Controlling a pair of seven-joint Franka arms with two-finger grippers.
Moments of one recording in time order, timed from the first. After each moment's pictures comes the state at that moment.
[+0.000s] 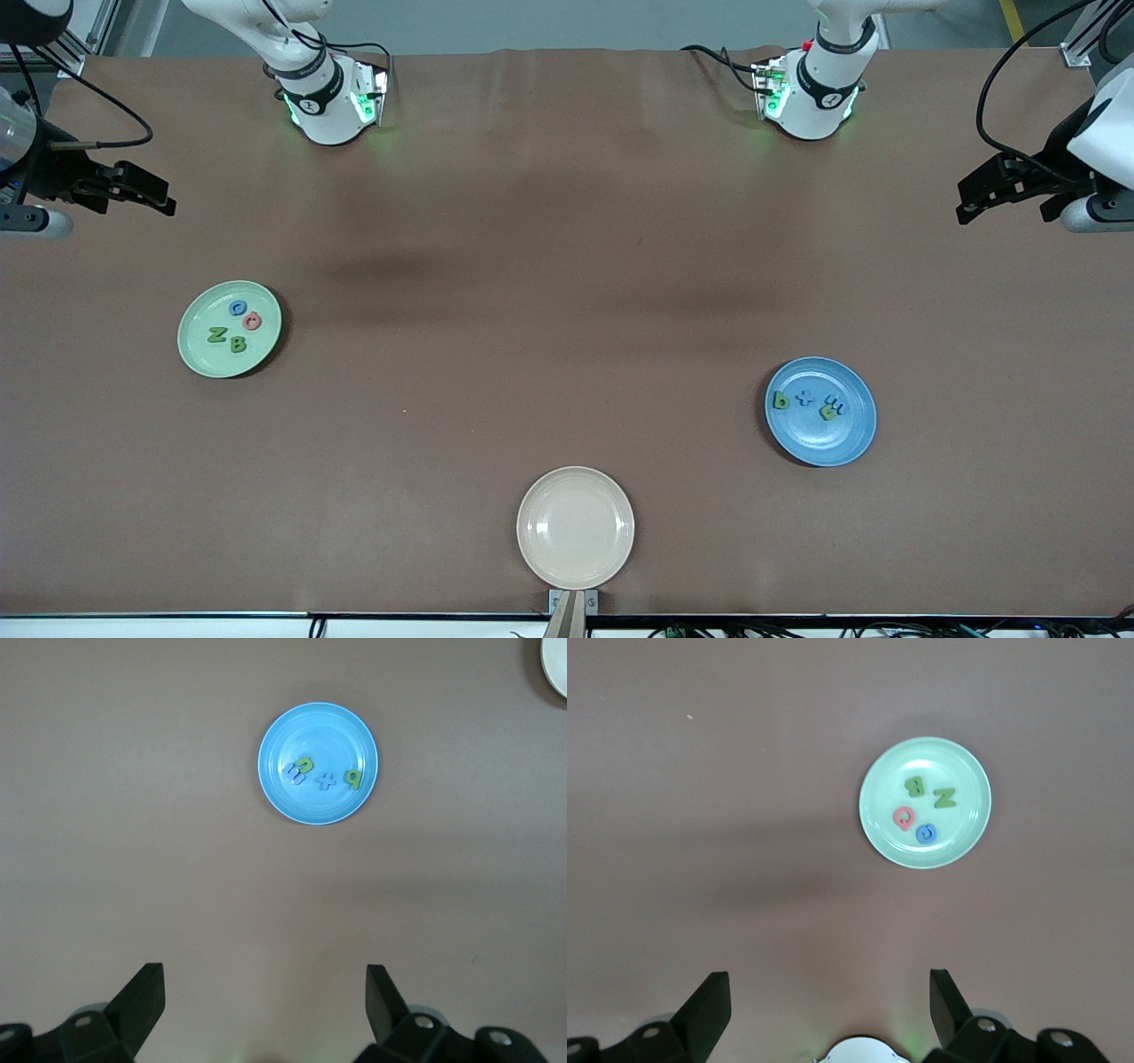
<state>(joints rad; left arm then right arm) 0.02 -0.03 -0.11 -1.55 0.02 1.51 -0.09 -0.03 -0.15 -0.01 -1.80 0.02 1.54 0.02</state>
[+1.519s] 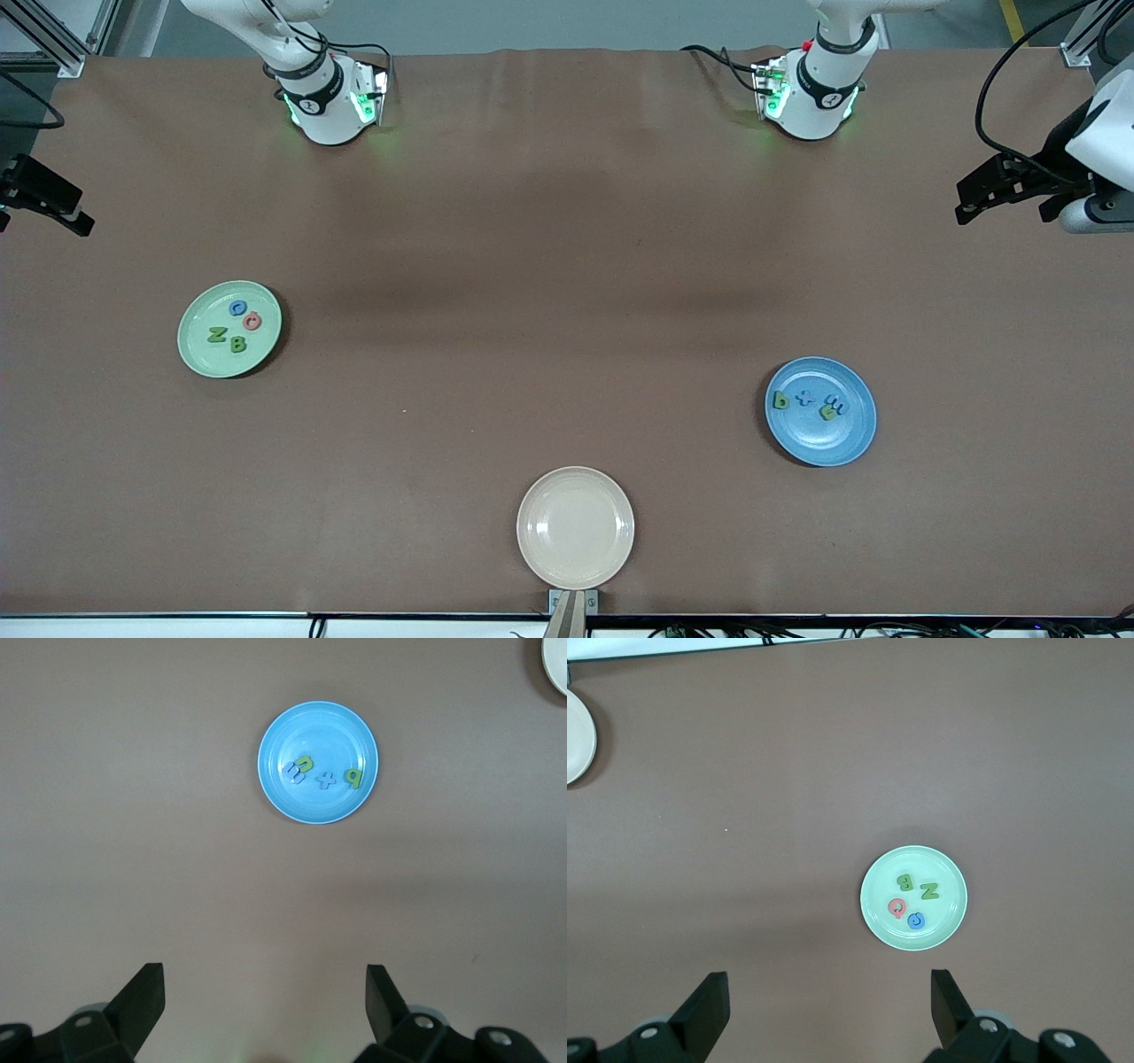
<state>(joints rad) 0.02 -0.03 -0.11 -1.56 0.02 1.51 -0.09 -0.02 0.01 -0.02 -1.43 0.01 1.51 0.03</state>
